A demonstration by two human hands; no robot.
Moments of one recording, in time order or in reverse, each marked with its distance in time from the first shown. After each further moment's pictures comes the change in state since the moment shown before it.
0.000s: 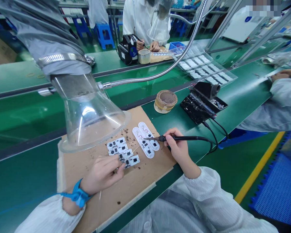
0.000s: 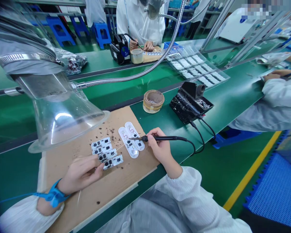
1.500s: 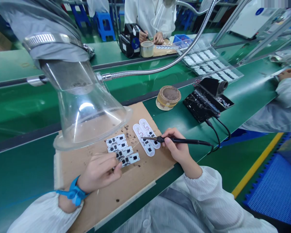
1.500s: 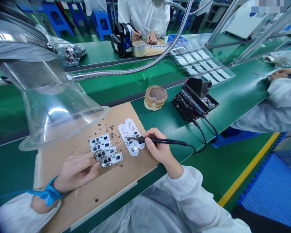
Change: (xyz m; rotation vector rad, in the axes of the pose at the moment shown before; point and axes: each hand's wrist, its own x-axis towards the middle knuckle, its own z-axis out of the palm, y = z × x) left_hand -0.007 -0.002 -0.003 -0.004 -0.007 -0.013; right_hand -0.005 0.004 -0.005 -0.052 -0.195 -0.049
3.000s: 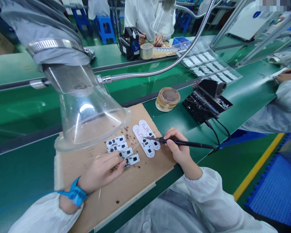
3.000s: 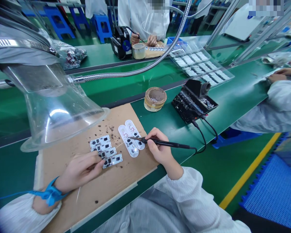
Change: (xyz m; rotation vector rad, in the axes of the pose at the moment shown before) left_hand 0.006 -0.001 0.005 -0.011 -0.047 -0.041; right_hand 0.000 0.008 -0.003 0.069 0.034 -0.103
